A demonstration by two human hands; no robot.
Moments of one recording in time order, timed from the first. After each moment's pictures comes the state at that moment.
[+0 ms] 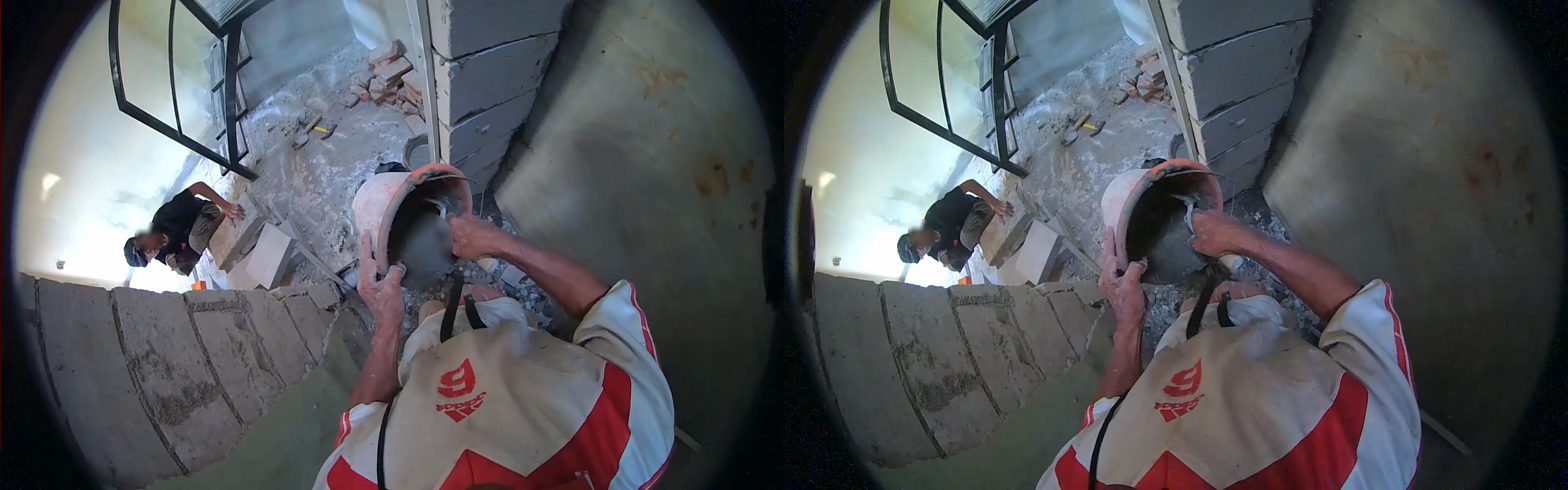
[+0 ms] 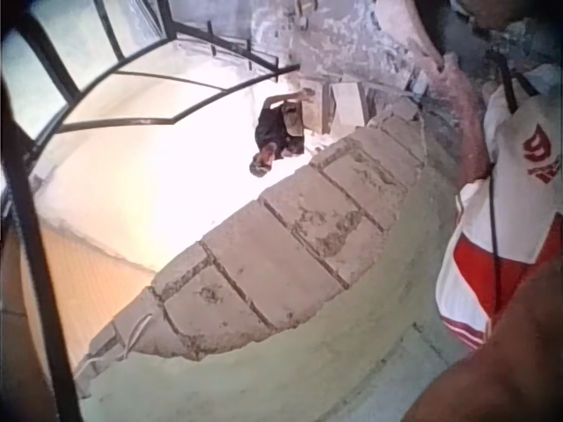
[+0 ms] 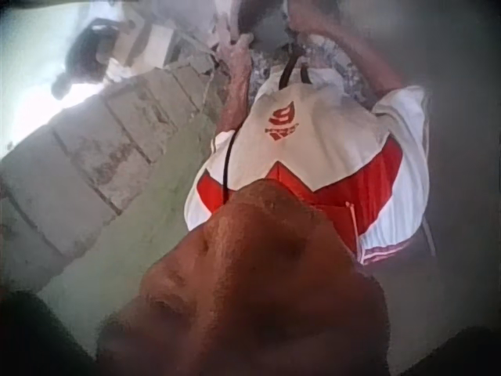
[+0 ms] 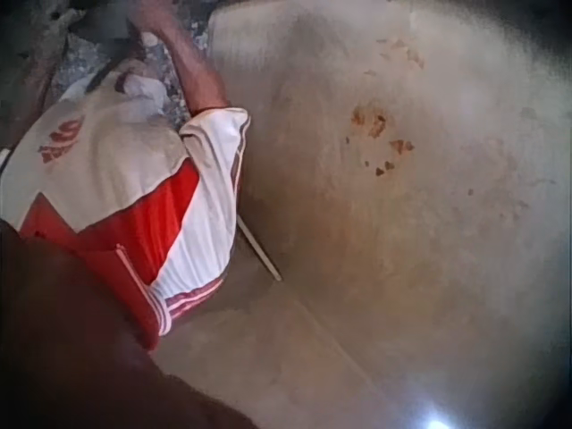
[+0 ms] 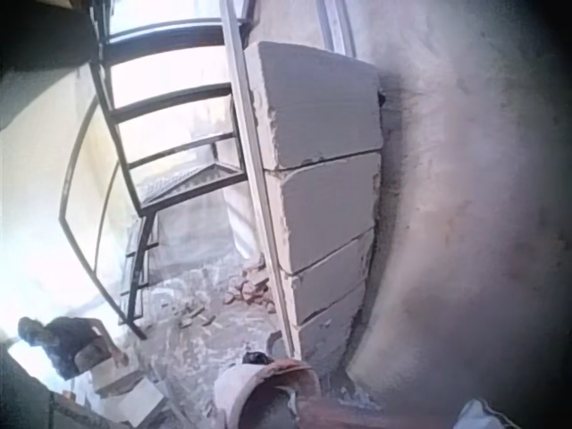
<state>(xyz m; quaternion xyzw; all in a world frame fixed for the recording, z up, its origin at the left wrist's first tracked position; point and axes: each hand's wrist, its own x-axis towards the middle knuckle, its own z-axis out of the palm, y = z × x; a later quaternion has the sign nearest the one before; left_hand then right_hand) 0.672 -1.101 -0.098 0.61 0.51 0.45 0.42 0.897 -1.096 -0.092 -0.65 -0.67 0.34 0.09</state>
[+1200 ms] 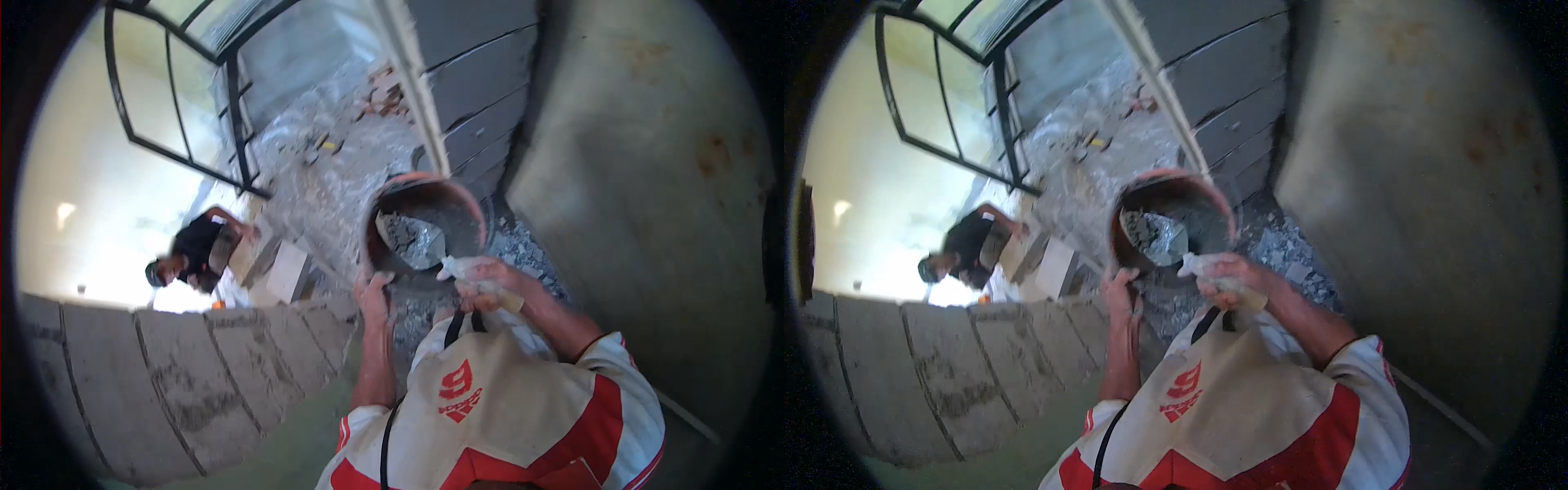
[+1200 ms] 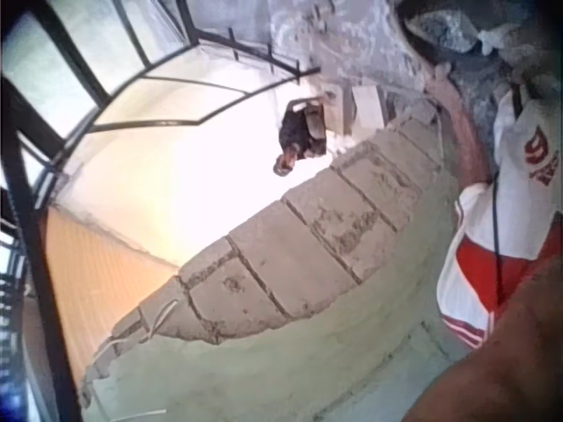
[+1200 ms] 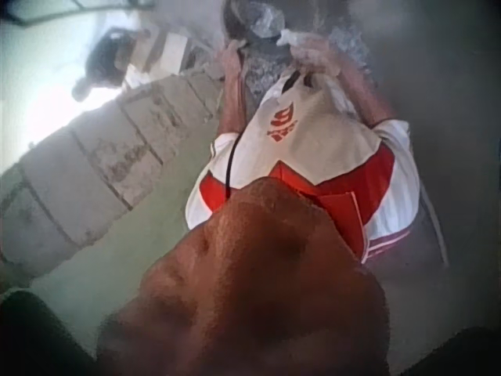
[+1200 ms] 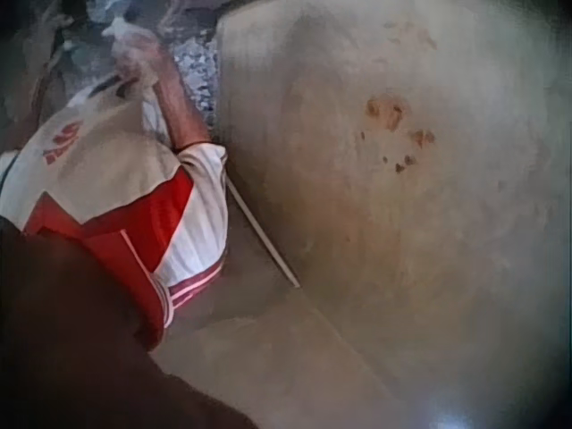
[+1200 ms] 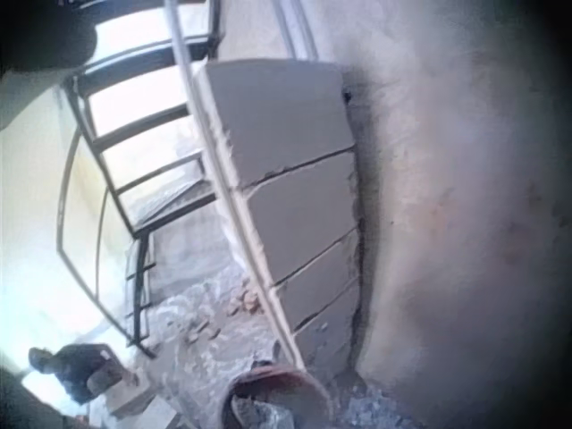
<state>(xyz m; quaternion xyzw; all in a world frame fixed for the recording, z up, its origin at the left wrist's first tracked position) 0.659 -1.086 -0.128 0.34 0.47 0.47 0.67 0.889 -1.188 -0.107 -0.20 -0.18 0.84 0.46</state>
